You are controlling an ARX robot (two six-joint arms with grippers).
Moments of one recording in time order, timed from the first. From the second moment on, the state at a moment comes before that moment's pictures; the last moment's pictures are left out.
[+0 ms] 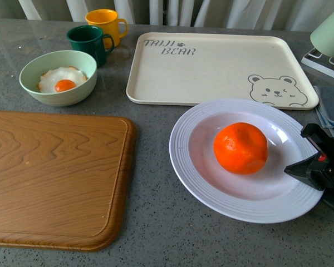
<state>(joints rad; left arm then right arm) 0.00 0.02 0.02 0.00 0.00 -0.01 0.14 1.77 0.44 0.47 -0.11 0.83</state>
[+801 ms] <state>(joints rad) 0.00 0.02 0.02 0.00 0.00 -0.01 0.07 1.62 0.41 0.45 -0.23 0.87</state>
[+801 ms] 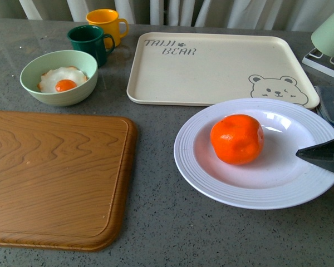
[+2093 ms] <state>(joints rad) 0.00 0.02 0.02 0.00 0.00 -0.01 0.12 2.05 1.18 0.32 -0.23 0.88</state>
